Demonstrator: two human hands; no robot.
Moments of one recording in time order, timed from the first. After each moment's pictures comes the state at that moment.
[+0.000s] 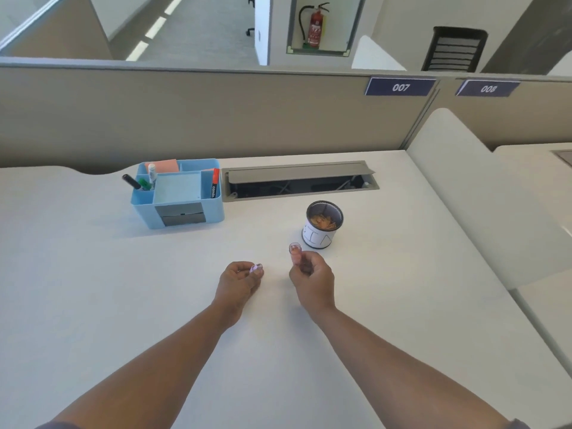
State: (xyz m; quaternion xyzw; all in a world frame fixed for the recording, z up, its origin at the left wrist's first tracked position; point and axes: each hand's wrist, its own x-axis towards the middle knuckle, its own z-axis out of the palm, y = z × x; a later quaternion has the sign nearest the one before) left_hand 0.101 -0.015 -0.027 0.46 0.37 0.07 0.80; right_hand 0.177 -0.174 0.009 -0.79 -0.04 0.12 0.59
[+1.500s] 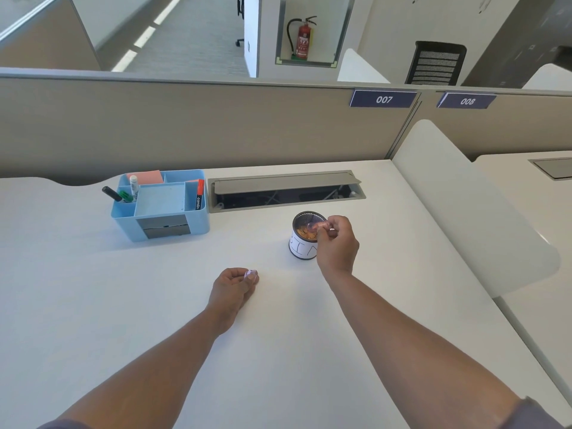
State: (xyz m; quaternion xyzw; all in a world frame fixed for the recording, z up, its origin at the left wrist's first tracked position) left_hand 0.124 -0.020 -0.027 0.44 0.37 0.06 0.81; right_hand 0.271 -0.188 0.063 -0.85 -0.03 -0.08 0.52
